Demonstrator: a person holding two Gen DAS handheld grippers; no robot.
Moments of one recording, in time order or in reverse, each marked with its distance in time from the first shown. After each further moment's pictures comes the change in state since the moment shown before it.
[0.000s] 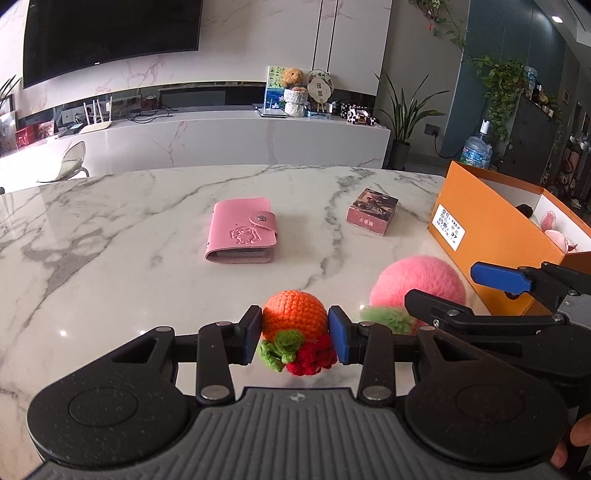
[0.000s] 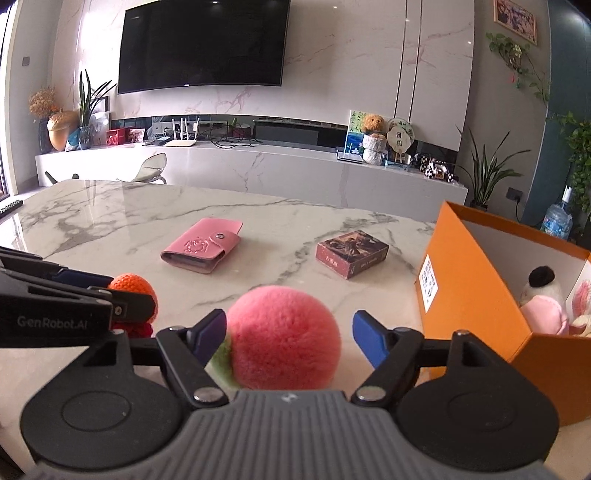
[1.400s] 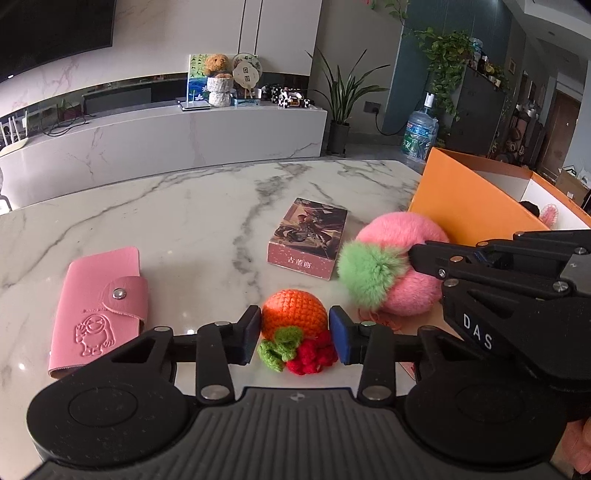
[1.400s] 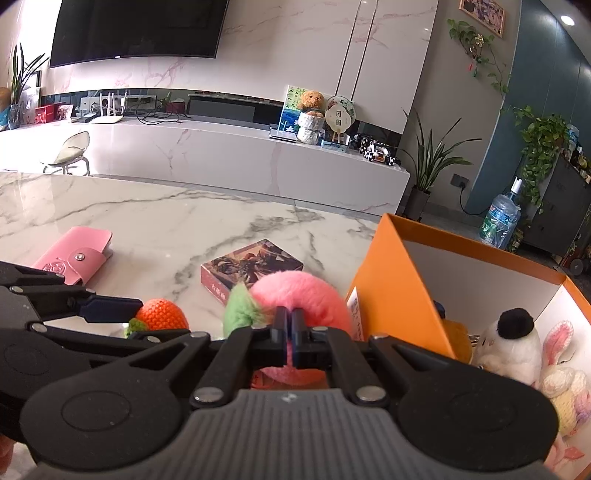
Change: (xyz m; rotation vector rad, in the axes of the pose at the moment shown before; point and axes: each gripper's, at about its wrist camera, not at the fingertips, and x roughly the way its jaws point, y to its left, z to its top) left arm 0.131 -0.049 0.055 0.122 0.043 -0.181; right arm 0.094 -0.048 0.046 -0.032 0.081 -0.234
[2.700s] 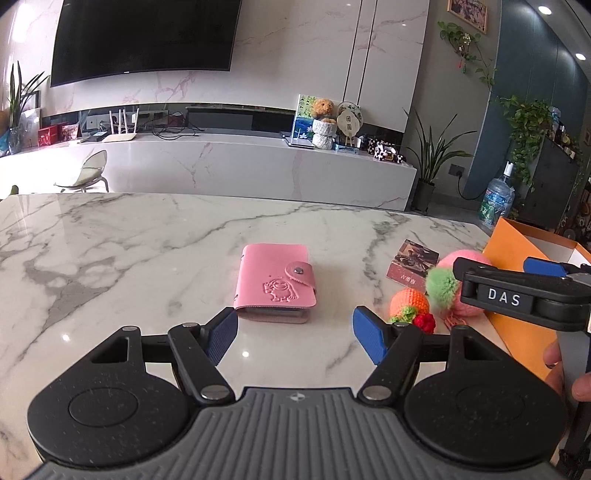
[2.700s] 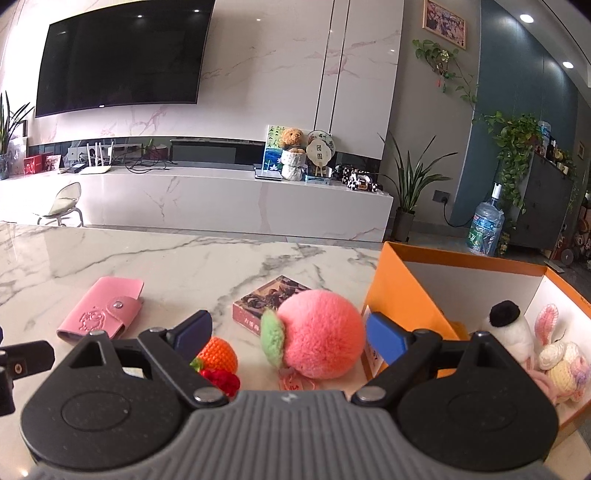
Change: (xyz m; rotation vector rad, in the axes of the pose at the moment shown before) left arm -0.105 0.054 -0.037 -0.194 -0.153 0.212; right arm -0.038 0.025 0.000 0.109 -0.122 -0.046
